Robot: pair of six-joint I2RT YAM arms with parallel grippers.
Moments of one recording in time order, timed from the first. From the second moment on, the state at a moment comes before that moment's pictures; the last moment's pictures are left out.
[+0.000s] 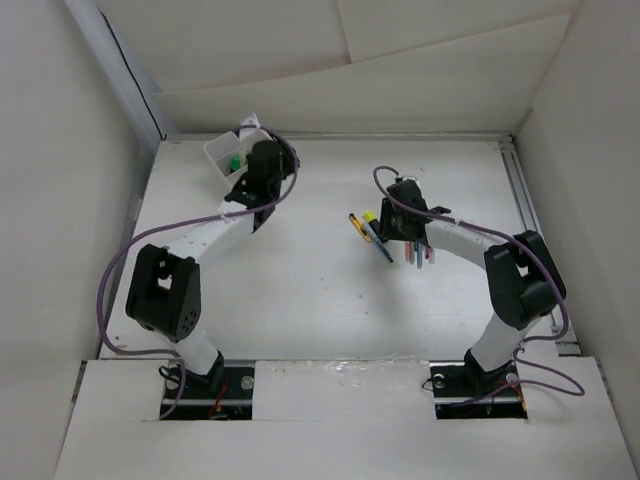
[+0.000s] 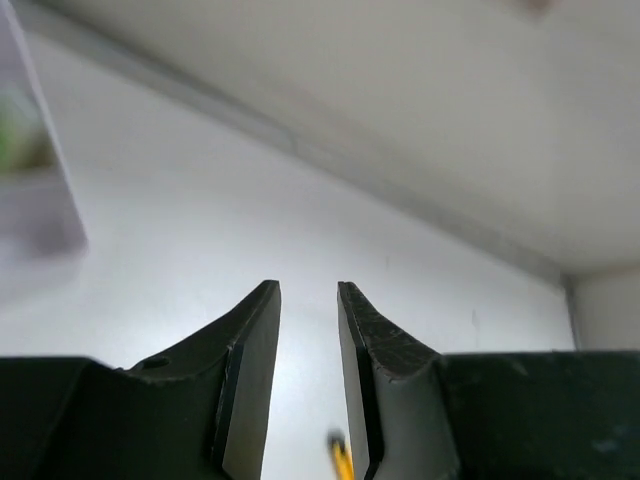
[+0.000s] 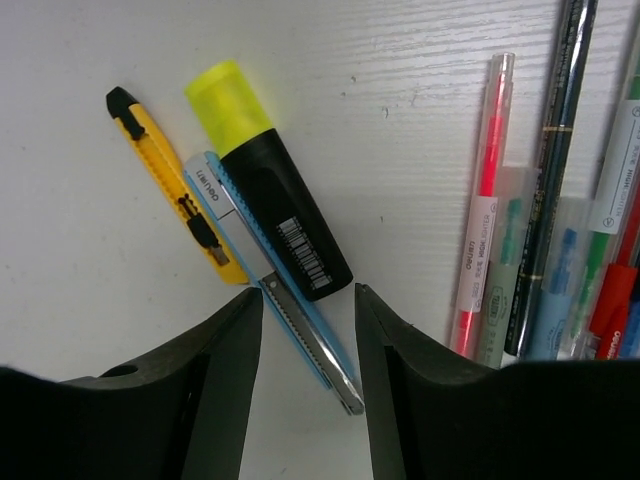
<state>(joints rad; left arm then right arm) -0.42 1.63 1.25 0.19 -0.38 -0.68 0.45 1.70 1.05 -0.22 0.17 0.49</state>
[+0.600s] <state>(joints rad) -0.55 1.41 0.85 0.32 -0.21 -0.75 0.47 1.81 1.11 -0.24 0.26 0.50</state>
